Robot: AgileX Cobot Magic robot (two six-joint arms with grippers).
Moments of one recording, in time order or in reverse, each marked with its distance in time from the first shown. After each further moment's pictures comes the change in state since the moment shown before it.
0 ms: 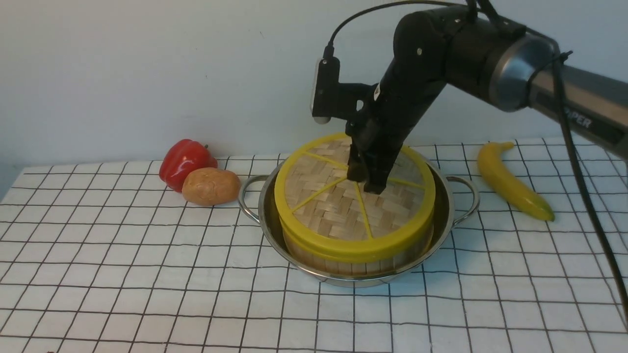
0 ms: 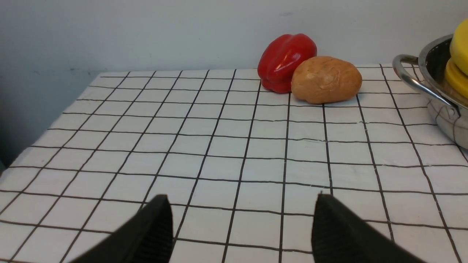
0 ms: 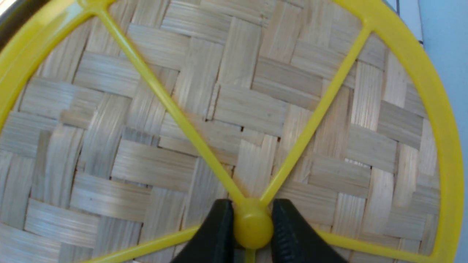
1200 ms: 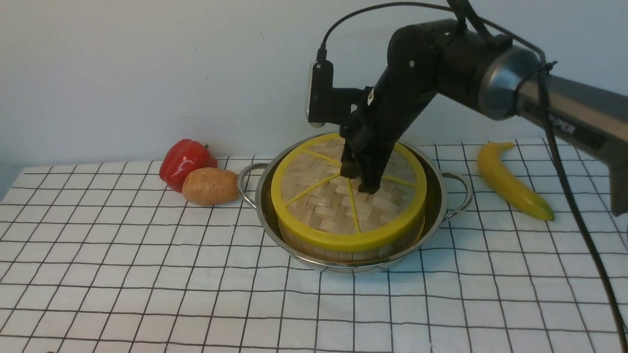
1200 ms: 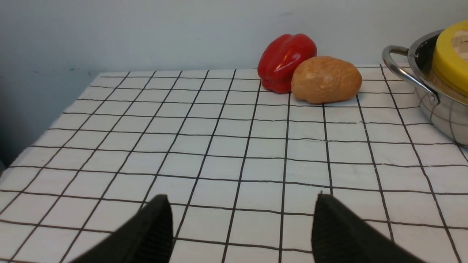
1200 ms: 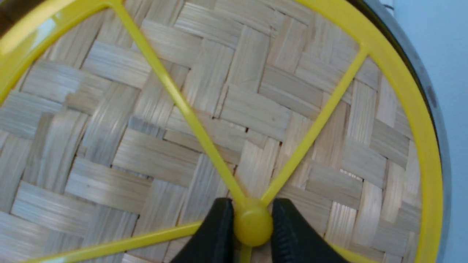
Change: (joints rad) right arm 0.001 0.036 -0.006 -0.027 -0.095 -0.040; left arm 0.000 0.000 0.000 0.000 0.000 0.000
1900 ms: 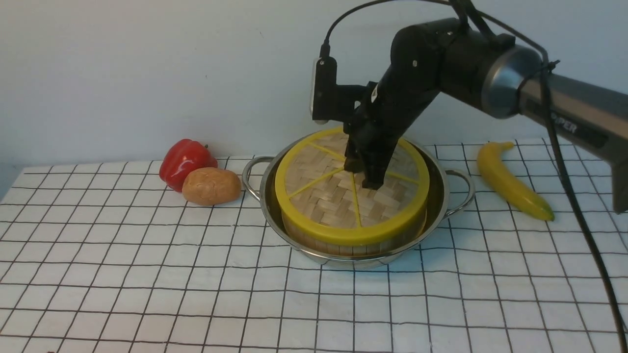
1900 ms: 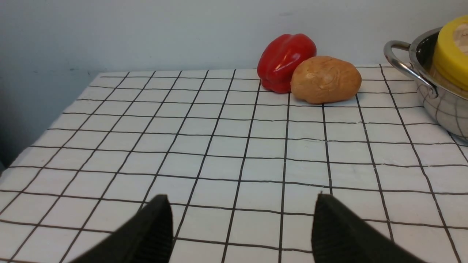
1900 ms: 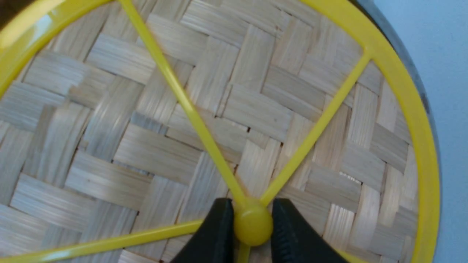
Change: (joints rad) right arm -0.018 0.000 0.000 0.009 -0.018 -0.020; left arm 0.000 0.000 0.000 0.000 0.000 0.000
